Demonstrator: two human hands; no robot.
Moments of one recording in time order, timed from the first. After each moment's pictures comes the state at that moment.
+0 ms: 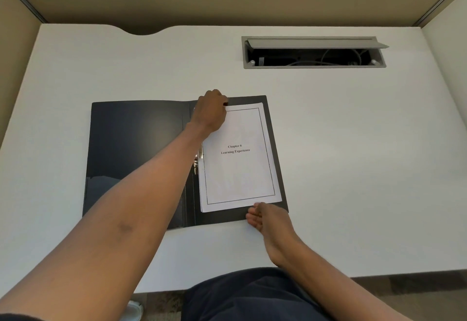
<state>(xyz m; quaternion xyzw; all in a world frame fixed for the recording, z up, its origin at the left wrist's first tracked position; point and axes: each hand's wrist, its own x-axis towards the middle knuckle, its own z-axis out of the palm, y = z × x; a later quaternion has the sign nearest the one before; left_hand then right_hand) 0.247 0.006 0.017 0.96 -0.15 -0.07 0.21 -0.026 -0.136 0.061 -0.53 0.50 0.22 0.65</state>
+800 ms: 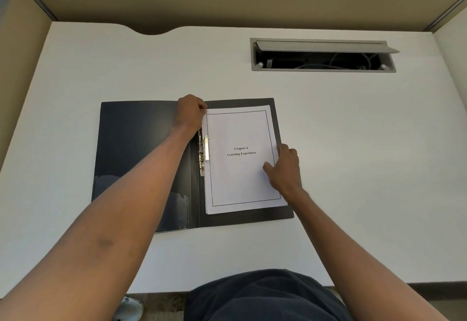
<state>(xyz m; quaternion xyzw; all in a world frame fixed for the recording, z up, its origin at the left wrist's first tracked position) 0.251 0.067 -0.001 0.93 0.05 -0.06 0.37 0.085 -0.174 0.022 -0.90 0.23 0.14 0.34</state>
